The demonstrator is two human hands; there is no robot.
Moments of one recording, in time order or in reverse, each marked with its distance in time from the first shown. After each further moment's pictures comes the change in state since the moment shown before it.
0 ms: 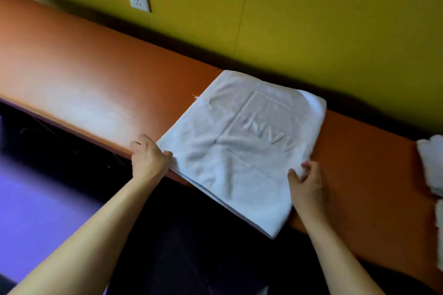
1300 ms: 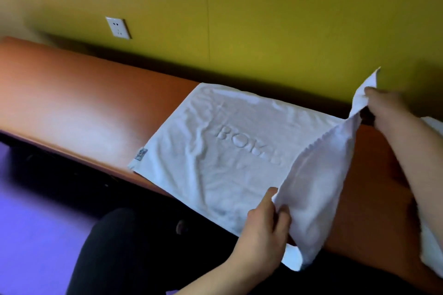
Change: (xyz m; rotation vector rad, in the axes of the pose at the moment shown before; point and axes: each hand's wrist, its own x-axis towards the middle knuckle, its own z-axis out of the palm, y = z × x) left_hand -0.262 0.138 0.080 -0.629 -0.651 0.555; right_hand 0.224 -0.016 -0.180 0.394 0.163 0.263
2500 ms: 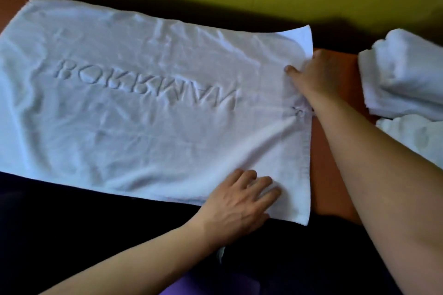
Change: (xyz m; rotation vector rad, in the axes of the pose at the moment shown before) left_hand 0.064 -0.087 0.089 1.131 -0.422 0.706; right_hand 0.064 0.159 0.018 -0.798 -0.024 -0.279
